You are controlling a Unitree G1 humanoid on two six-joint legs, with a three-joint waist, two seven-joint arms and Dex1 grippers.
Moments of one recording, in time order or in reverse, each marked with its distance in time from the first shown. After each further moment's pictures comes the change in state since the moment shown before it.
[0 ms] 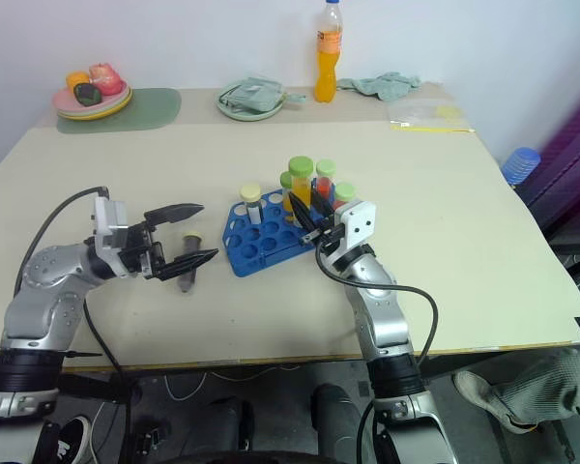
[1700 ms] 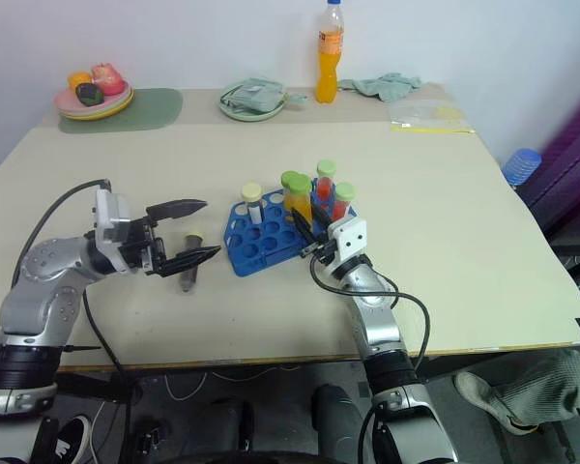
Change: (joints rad) left arm -0.022 0.007 0.000 -0.063 -0.004 0.079 0.021; right arm -0.021 -0.015 -0.006 0.238 -0.058 -0.179 -0.009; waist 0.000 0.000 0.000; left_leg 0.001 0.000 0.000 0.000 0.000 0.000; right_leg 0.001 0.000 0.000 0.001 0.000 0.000
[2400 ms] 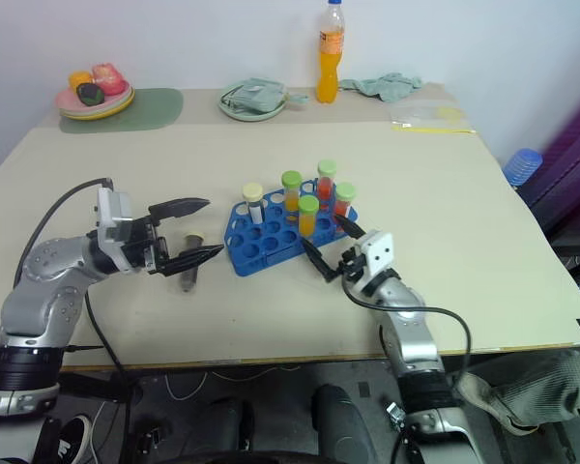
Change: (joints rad) left arm 0.003 -0.015 -0.001 -0.013 0.005 -0.002 0.018; right arm 0.182 -0.228 -0.054 -0.256 0.124 0.194 0.195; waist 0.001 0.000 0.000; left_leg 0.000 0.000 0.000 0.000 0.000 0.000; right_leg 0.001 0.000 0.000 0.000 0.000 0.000
